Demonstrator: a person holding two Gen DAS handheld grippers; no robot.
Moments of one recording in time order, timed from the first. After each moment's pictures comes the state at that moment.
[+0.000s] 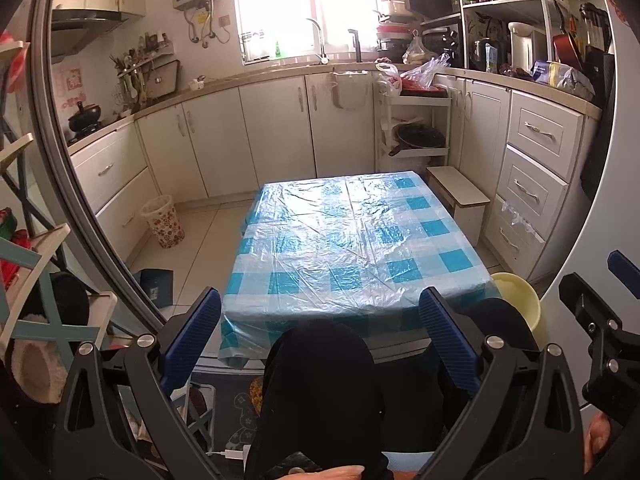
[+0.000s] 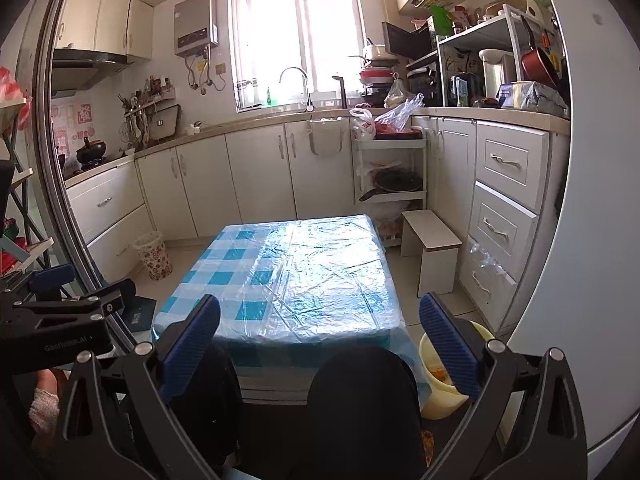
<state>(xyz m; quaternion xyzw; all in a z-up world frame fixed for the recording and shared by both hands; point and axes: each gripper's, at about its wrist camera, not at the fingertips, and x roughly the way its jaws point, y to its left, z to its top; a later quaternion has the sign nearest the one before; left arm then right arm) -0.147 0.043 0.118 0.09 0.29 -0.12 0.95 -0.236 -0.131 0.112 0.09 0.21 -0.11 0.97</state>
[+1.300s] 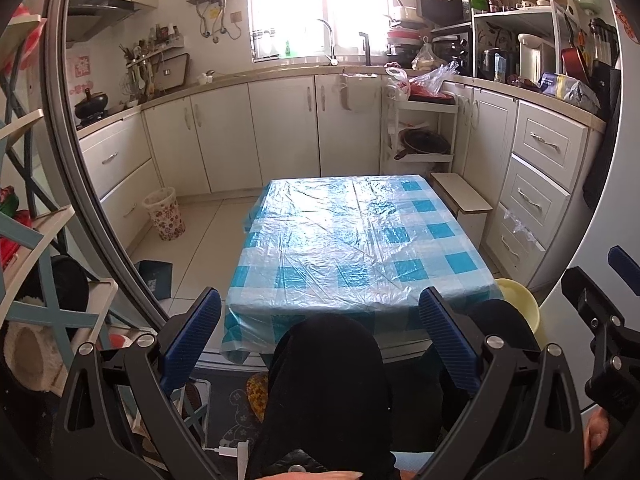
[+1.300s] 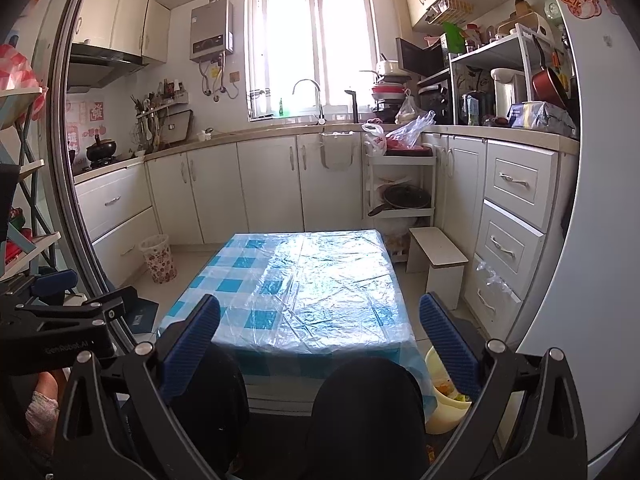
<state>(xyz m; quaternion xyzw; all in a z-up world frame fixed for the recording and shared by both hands) -0.146 0.067 0.109 0.07 0.30 -0.11 0.95 -0.237 -0.115 0.111 0.06 0.19 -0.10 0.97</state>
